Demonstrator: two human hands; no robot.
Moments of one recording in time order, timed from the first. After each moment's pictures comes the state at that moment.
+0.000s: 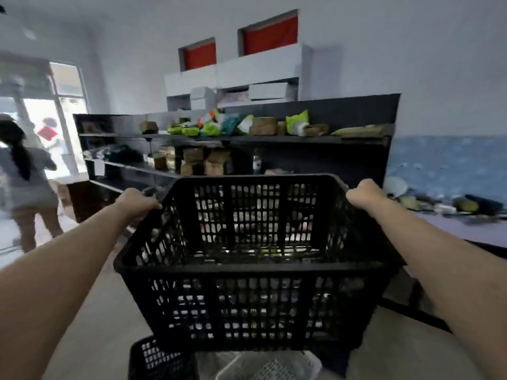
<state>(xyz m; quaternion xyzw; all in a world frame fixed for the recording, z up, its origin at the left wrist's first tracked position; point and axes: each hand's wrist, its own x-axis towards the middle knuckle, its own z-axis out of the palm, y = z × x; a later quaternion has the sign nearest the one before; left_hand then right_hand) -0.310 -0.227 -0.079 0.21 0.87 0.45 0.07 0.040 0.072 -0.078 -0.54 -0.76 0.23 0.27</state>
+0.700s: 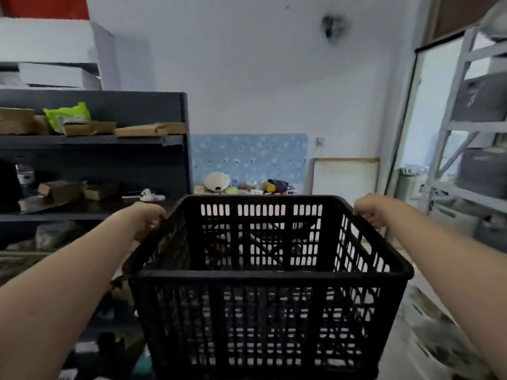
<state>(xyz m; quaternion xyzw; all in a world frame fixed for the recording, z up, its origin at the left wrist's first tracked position) 0.107 0.219 -0.125 0.41 0.76 0.36 0.36 0.567 0.209 -0.093 -0.77 -0.52 0.27 0.25</state>
